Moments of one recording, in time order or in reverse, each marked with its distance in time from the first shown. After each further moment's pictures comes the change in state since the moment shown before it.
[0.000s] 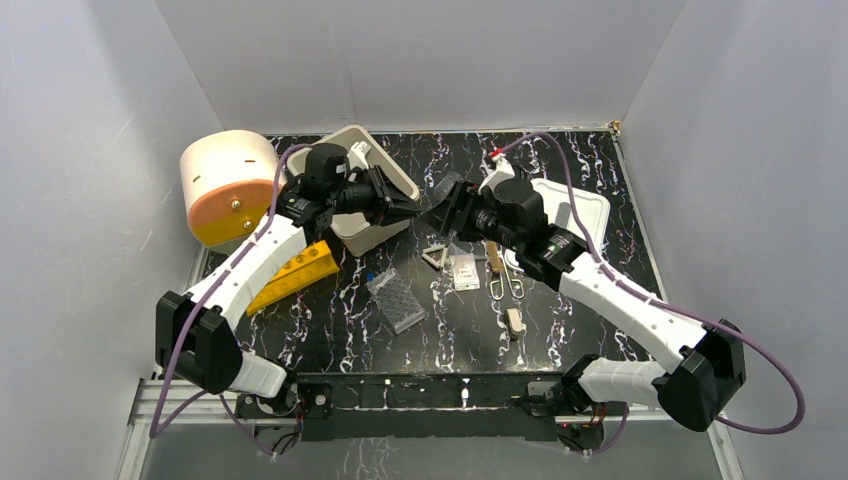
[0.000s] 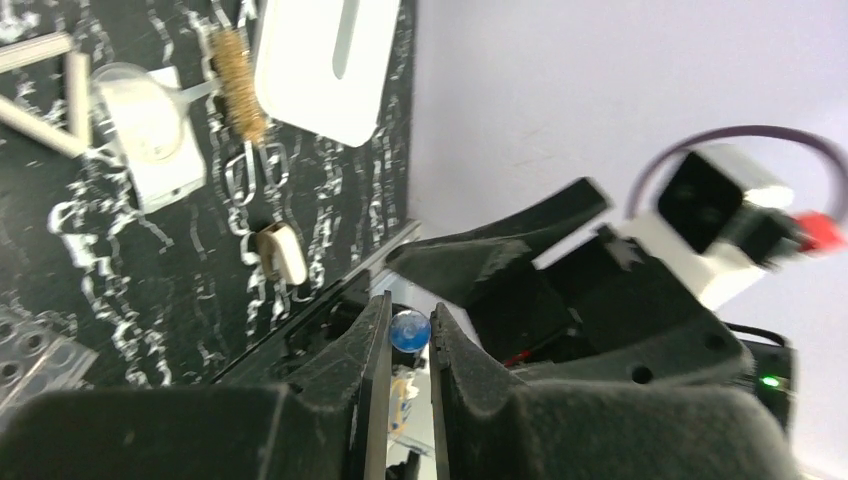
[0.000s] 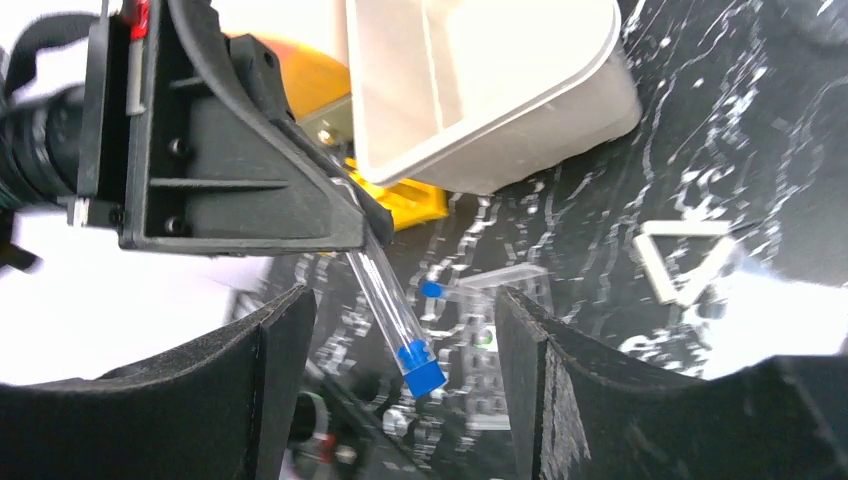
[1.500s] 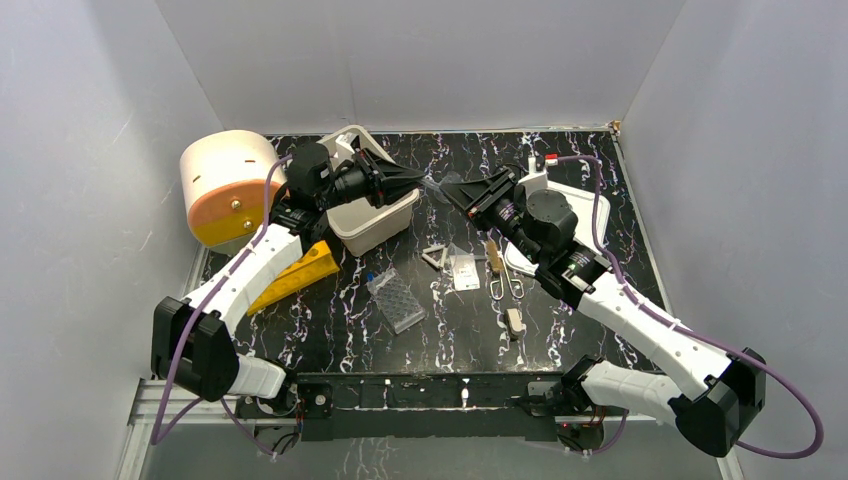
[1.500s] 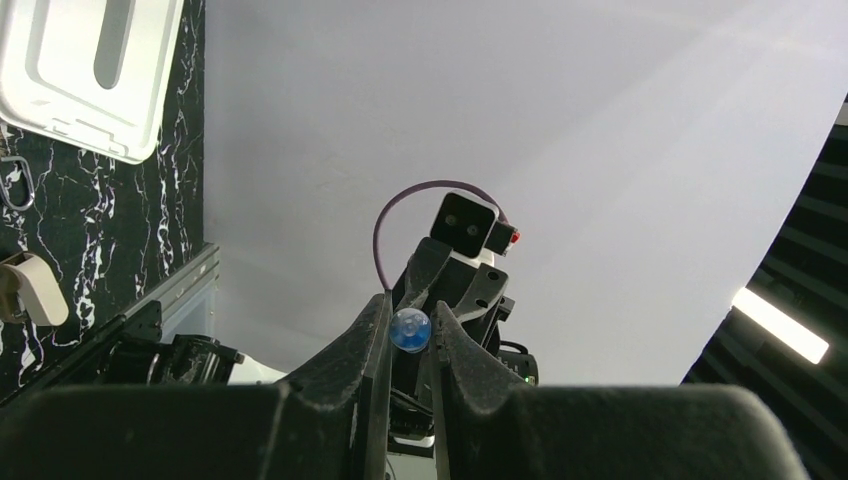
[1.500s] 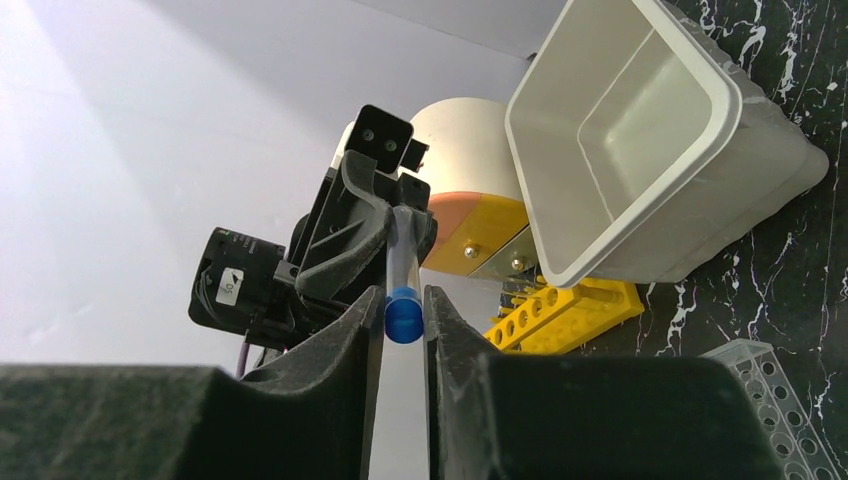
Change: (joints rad) left arm 0.034 -0.042 -0.105 0.496 0.047 -0.547; right arm -0.006 -0.151 -0.087 0.240 0.192 0.554
